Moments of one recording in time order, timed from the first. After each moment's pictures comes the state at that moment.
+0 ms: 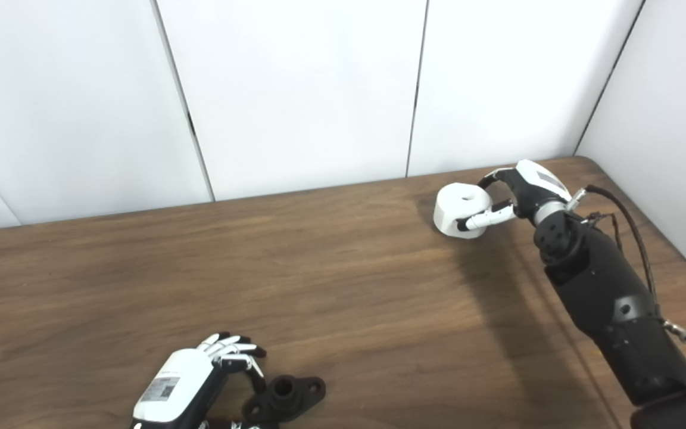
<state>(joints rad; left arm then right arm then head) 0.06 0.24 -0.37 -0.32 0.89 -0.02 -0.24 -0.53 -0.64 0.13 0.31 -0.51 0.42 0.19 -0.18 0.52</state>
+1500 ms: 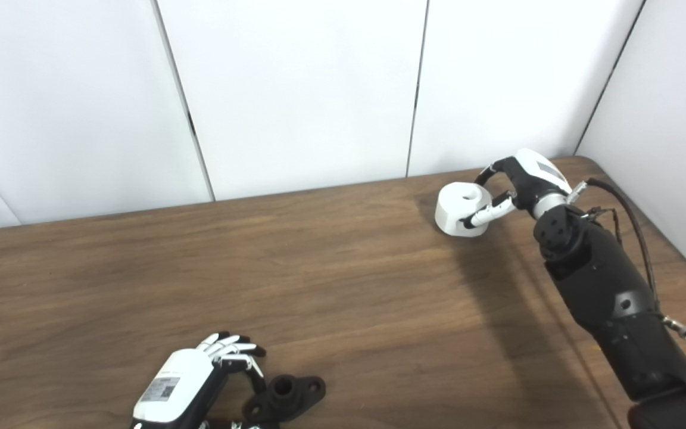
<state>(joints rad) 0.06 0.24 -0.38 -0.32 0.90 -0.02 -0.24 -0.54 -0.63 0.11 0.31 -0.49 0.35 0.14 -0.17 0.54</state>
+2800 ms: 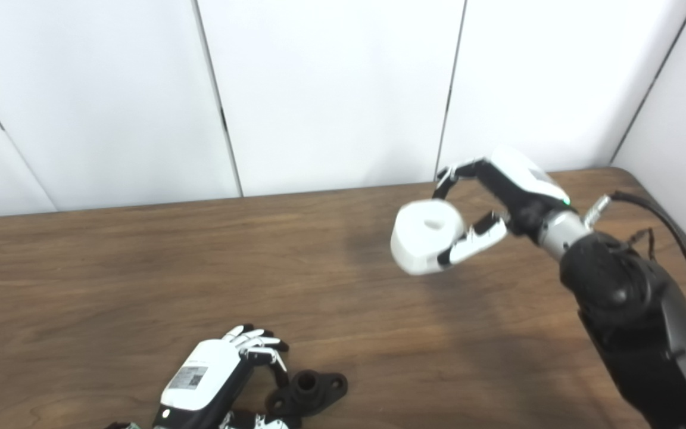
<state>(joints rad) 0.05 0.22 -0.41 -0.32 0.94 0.02 -0.24 -0.35 -0.59 0.04 -0.51 -0.52 0.47 0.58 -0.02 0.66</state>
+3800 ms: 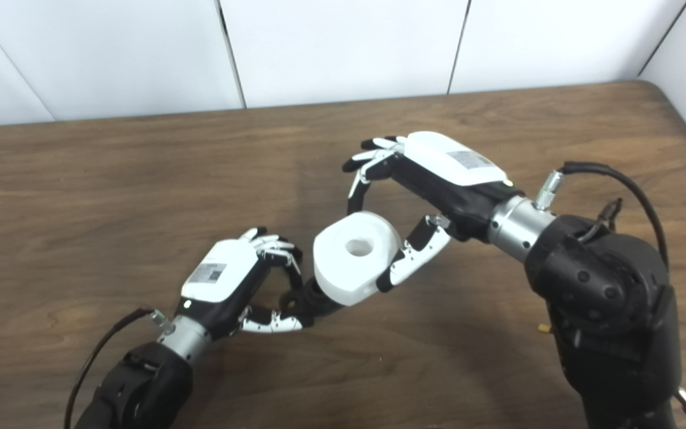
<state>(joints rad) -0.01 0.20 -0.42 -0.32 0.95 0.06 -0.31 -0.31 -0.36 0.09 -0.83 -0.69 0.47 1.00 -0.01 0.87</state>
